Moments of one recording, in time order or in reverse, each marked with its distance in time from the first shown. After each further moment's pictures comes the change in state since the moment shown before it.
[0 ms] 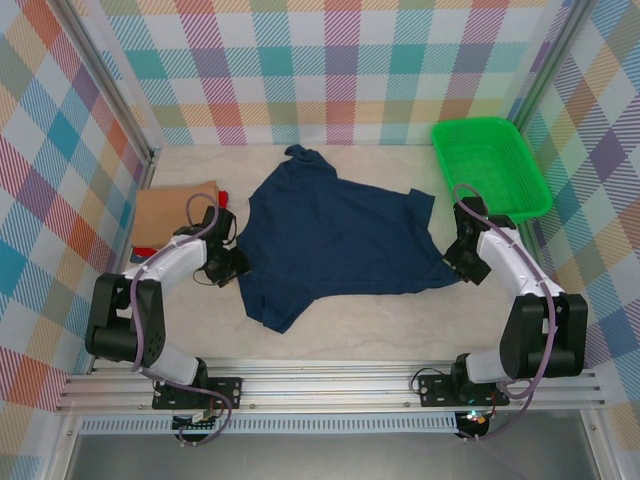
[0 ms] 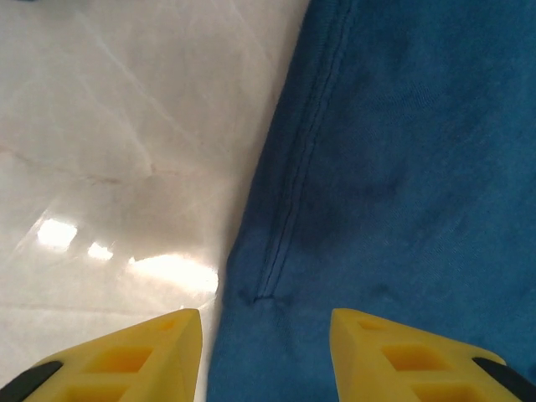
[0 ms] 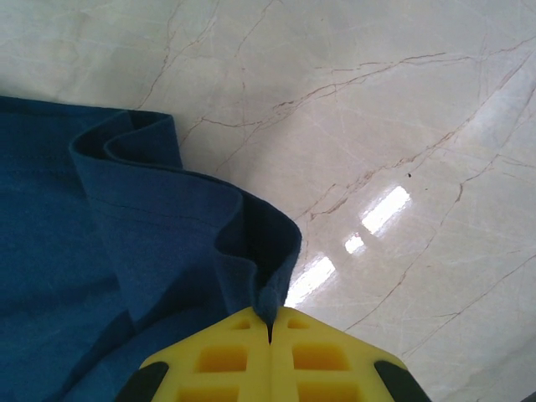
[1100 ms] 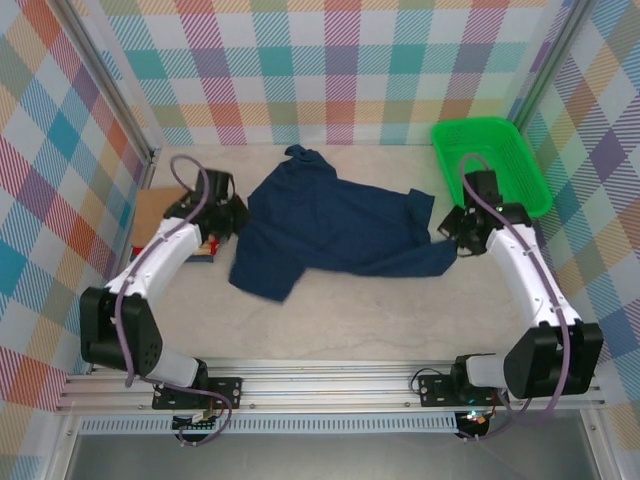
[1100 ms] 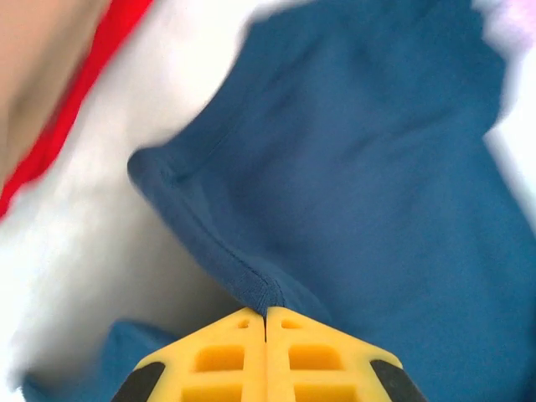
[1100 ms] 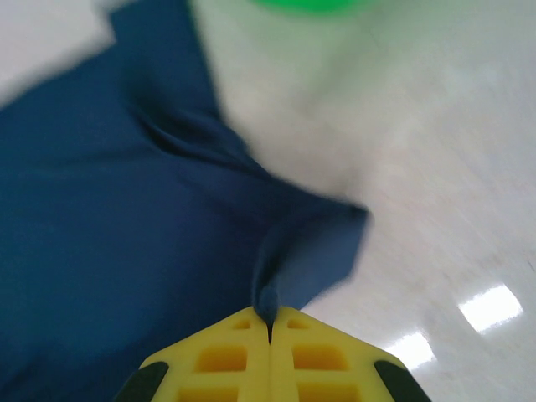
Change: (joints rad) left arm -0.045 -0.082 0.332 0.075 -0.108 -0.144; right arm 0.041 -0.103 0.242 0.074 -0.101 -0.108
